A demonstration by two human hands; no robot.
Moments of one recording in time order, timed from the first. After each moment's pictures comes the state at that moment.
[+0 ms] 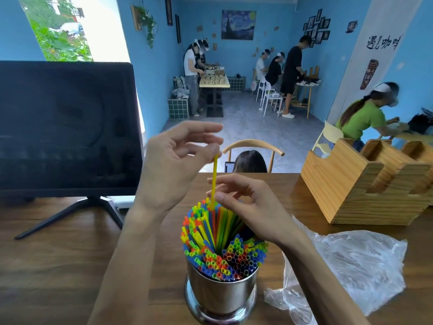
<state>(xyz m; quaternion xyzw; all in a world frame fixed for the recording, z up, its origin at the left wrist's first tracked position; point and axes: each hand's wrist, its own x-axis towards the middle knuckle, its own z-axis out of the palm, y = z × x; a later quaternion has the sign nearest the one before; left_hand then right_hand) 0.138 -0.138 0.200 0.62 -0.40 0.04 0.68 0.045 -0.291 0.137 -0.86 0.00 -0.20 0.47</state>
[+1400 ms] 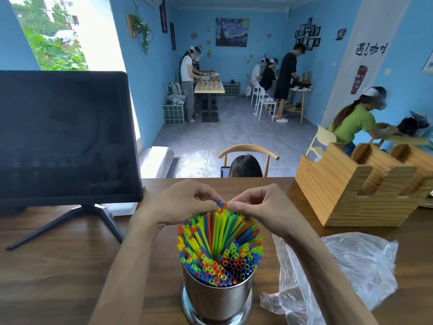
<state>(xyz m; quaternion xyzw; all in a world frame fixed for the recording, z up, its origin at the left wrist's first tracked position) 0.172 -0.146 0.164 0.81 -0.43 -0.24 0.32 0.033 -0.322 0.135 -0.84 0.13 -0.13 0.51</state>
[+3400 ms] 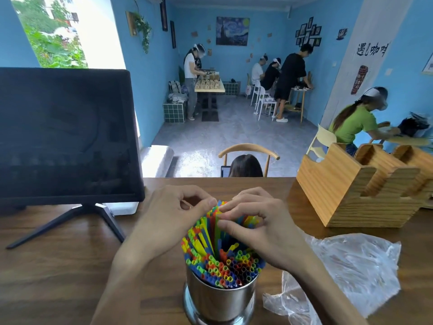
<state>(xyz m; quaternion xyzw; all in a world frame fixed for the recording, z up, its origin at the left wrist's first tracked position) 0.138 -0.111 0.156 0.81 -0.38 -0.05 0.45 0.018 -0.289 0.129 -0.89 0.01 -0.30 0.34</state>
